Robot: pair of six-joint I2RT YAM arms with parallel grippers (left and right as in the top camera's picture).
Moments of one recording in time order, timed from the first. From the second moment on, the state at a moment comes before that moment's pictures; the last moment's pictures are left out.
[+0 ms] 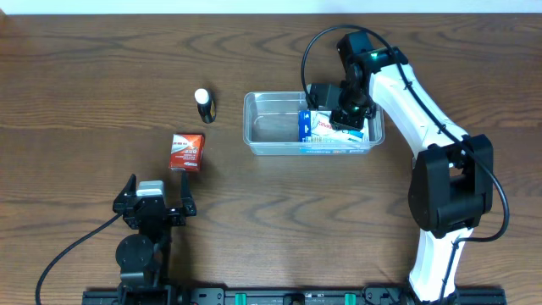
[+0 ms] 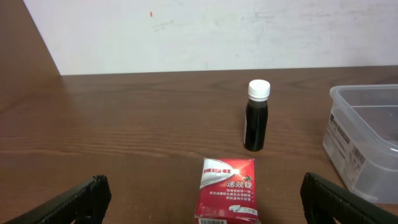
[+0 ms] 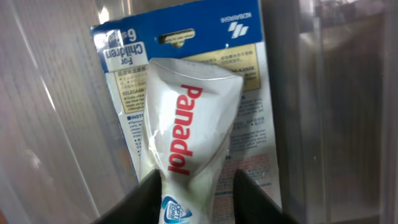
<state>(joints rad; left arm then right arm) 0.02 0.01 0.06 -0.20 -0.04 0.04 0.30 2.09 1.73 -1.10 -0.16 -0.98</state>
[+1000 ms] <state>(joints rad) 0.02 0.01 0.06 -0.20 -0.04 0.04 0.30 2.08 1.72 -1.03 -0.10 0.08</state>
